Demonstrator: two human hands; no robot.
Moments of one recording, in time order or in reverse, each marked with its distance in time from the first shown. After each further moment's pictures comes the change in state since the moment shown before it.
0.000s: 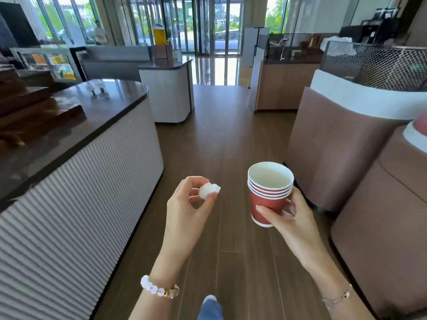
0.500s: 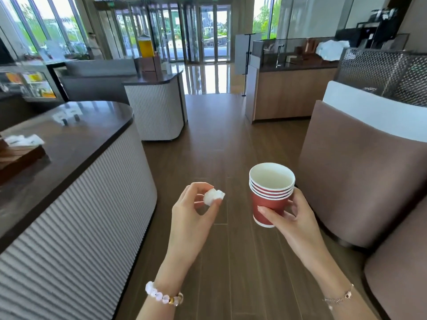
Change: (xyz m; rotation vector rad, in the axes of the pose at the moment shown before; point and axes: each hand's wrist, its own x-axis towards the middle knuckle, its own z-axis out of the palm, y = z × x) left_hand 0.311 -0.110 0.060 0.026 -0.057 0.061; right_hand 0.317 0.051 0.072 -0.040 0.067 -0.027
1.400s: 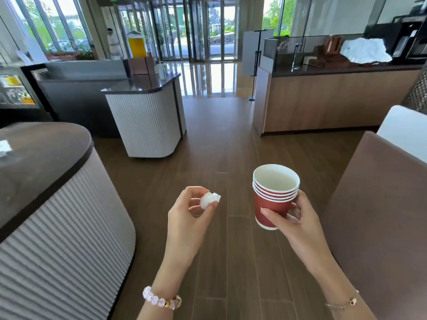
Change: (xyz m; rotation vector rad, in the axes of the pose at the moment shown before) left_hand 0.466 -0.181 0.211 -0.051 0.044 -0.068; right_hand 0.532 0.122 0.004 -0.016 -0.020 0.003
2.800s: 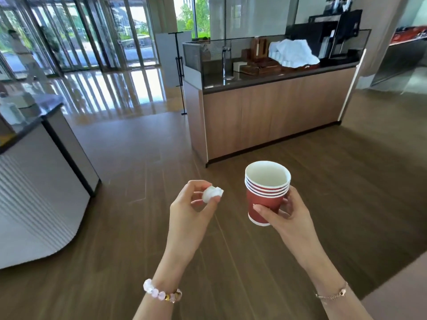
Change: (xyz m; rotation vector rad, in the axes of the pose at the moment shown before) left_hand 0.688 -0.163 0.485 -0.171 -0.359 0.046; right_hand 0.754 0.154 -0.141 -0.112 0.378 0.007
